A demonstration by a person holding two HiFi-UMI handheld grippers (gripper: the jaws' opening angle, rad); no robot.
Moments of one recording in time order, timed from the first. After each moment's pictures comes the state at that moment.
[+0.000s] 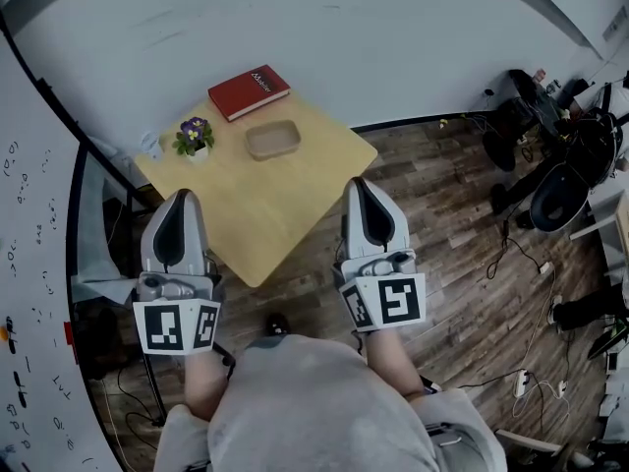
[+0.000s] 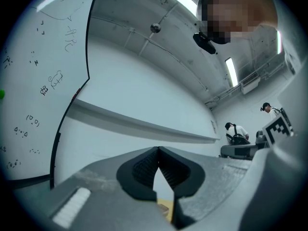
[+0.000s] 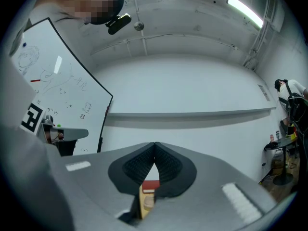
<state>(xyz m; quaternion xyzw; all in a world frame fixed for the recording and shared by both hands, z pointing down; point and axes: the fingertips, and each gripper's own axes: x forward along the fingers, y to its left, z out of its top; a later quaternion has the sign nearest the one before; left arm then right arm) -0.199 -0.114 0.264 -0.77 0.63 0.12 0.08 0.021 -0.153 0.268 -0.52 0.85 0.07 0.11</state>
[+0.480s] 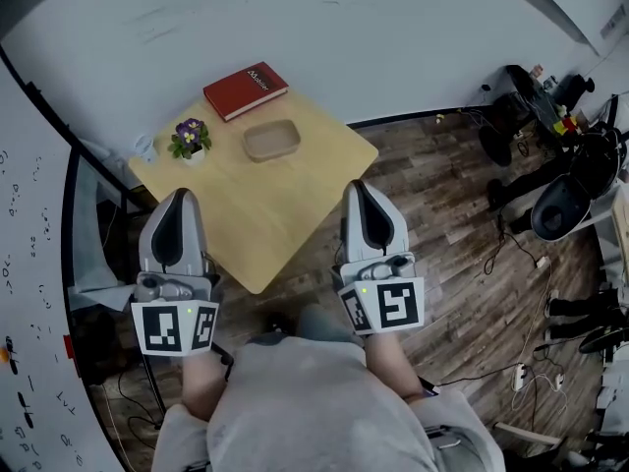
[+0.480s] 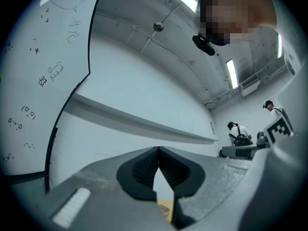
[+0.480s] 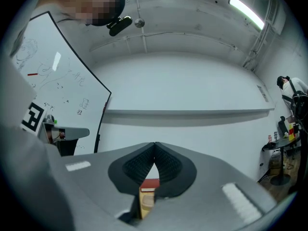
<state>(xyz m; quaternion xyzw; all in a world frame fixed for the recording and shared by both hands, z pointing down) -0.213 -0.140 0.275 -0.77 0.62 0.13 0.07 0.007 -0.171 0.280 -0.53 0.84 0.07 0.09</state>
